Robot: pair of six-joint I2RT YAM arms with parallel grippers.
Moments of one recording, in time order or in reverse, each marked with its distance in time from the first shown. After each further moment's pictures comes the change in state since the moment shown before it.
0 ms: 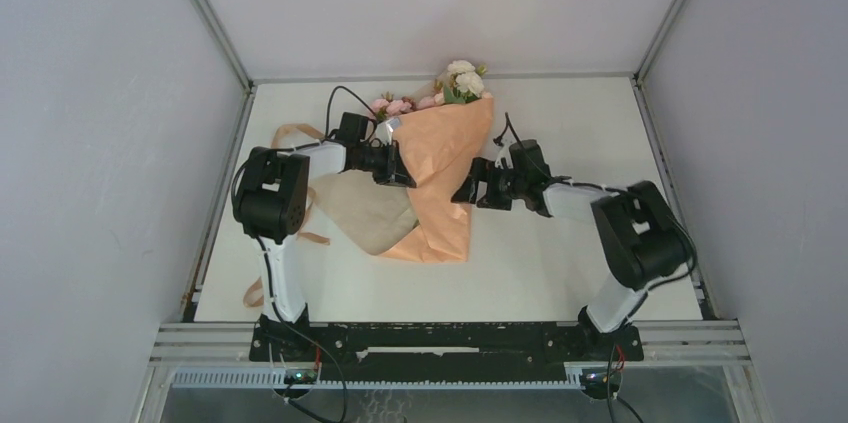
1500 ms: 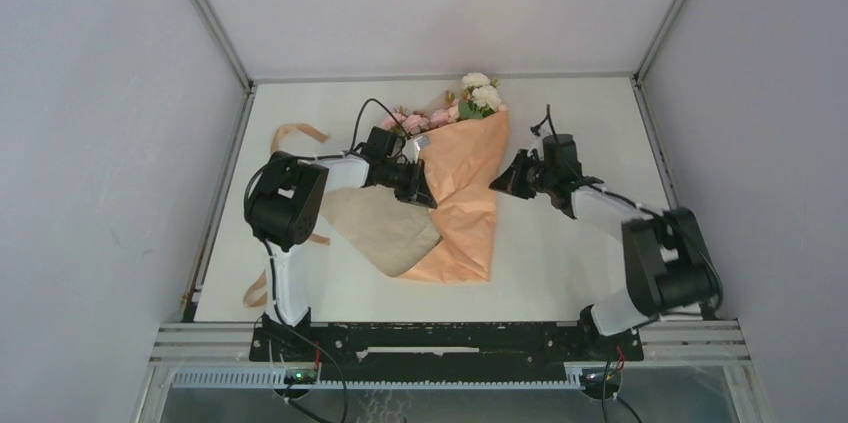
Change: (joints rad) left arm -0.166 -0.020 -0.079 0.060 -0.039 -0.045; right arm -0.152 -0.206 -0.064 -0.047 0.054 0.028
